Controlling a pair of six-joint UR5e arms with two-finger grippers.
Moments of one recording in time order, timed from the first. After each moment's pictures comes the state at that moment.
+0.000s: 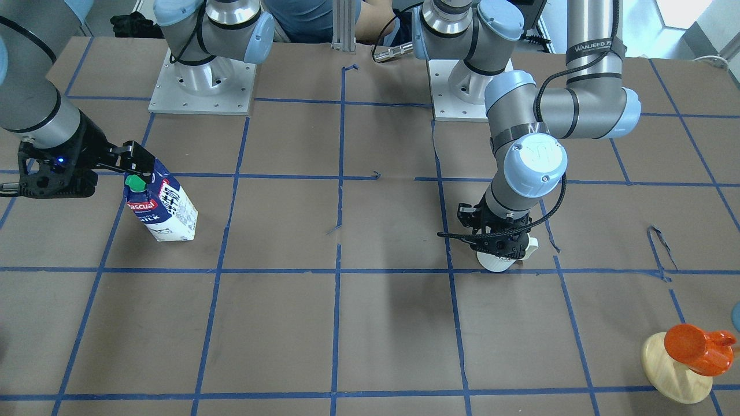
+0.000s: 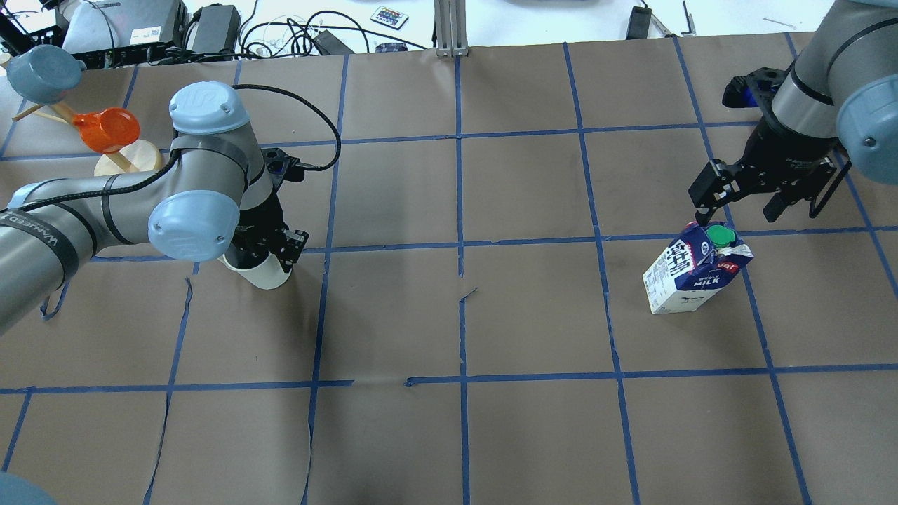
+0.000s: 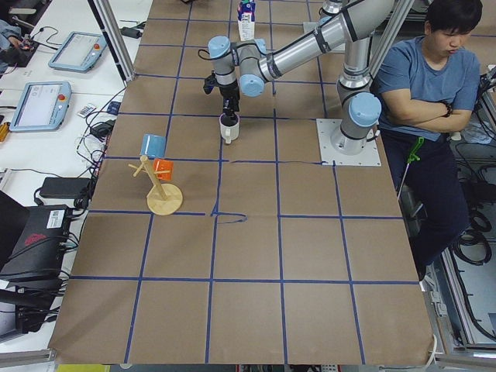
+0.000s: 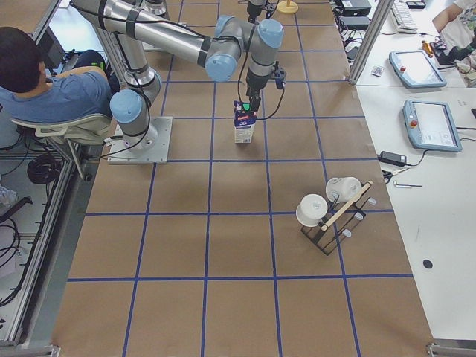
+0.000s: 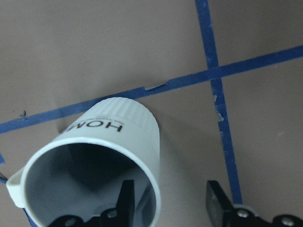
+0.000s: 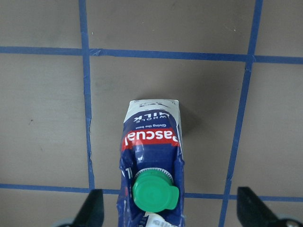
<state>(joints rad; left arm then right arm) -1.52 -1.84 -1.91 -1.13 1.69 0.29 1.31 -1.52 1.79 -1.68 -1.58 -0.29</state>
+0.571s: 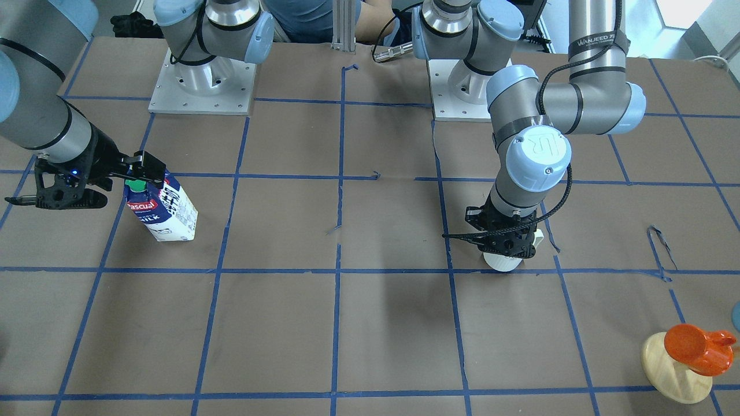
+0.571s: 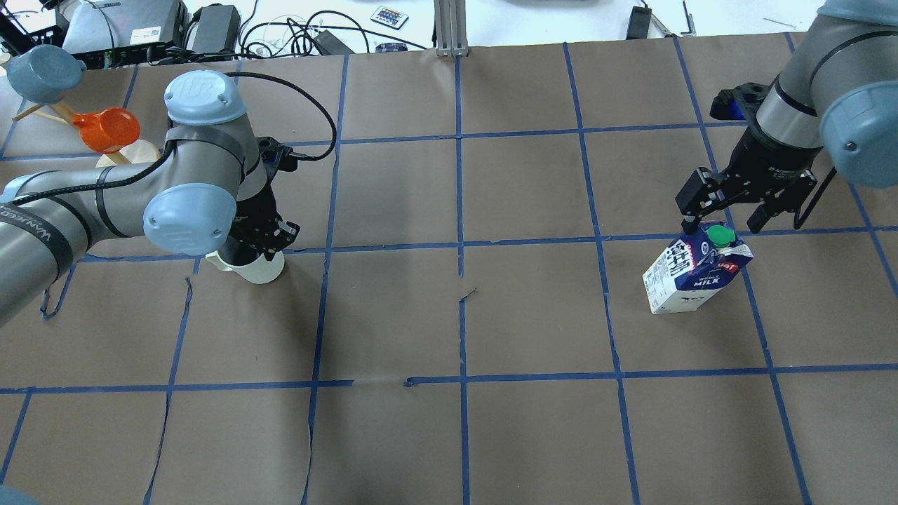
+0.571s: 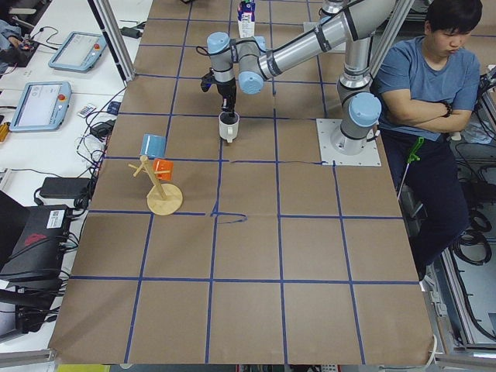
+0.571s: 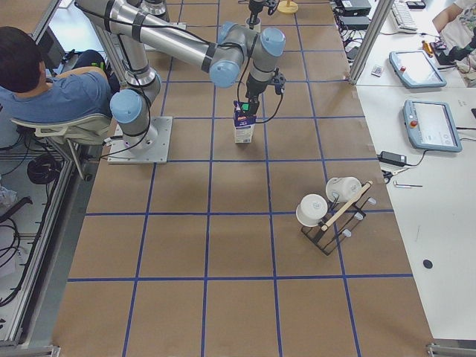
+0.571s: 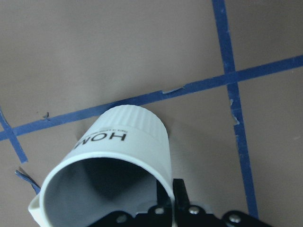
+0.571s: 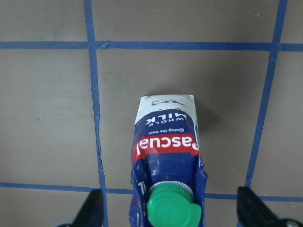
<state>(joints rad) -1.53 -1.82 -1.88 -1.12 1.72 0.21 1.31 -1.49 1.81 -1.68 -1.56 -0.28</state>
